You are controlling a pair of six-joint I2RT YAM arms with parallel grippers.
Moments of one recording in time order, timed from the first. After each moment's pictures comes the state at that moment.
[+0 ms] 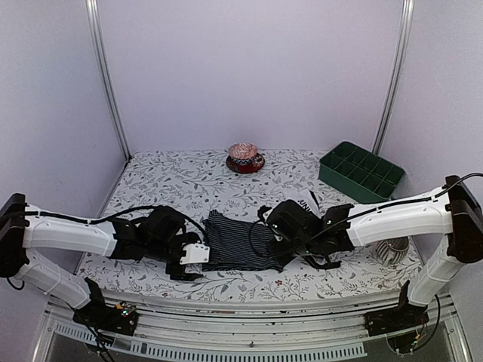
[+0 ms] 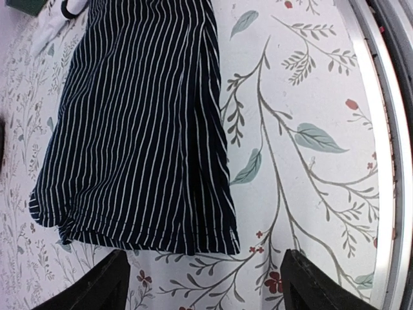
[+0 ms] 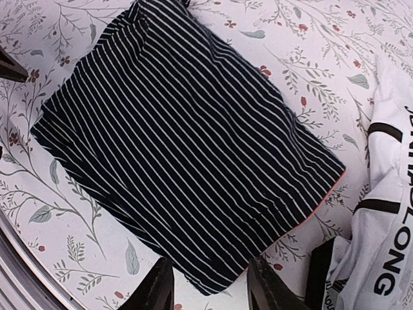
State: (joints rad) left arm -0.90 1.33 0.58 -0.17 0.08 0.78; right arm 1.14 1.62 1.02 -0.37 0.31 0.37
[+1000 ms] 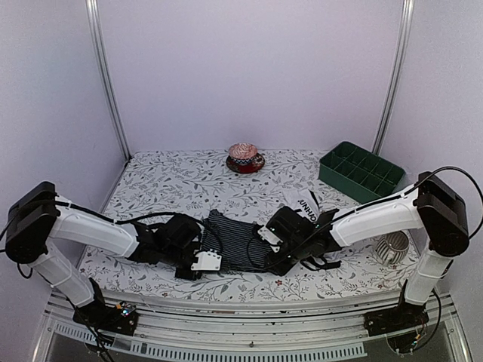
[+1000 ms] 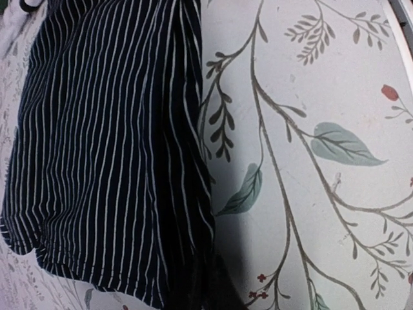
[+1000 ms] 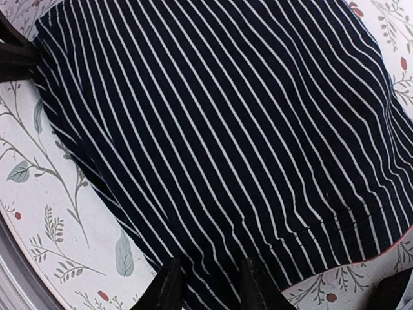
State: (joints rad) left arm -0.95 1.54 0.62 -0.07 0.05 0.80; right arm 1.05 1.78 0.98 -0.28 0.01 0.25
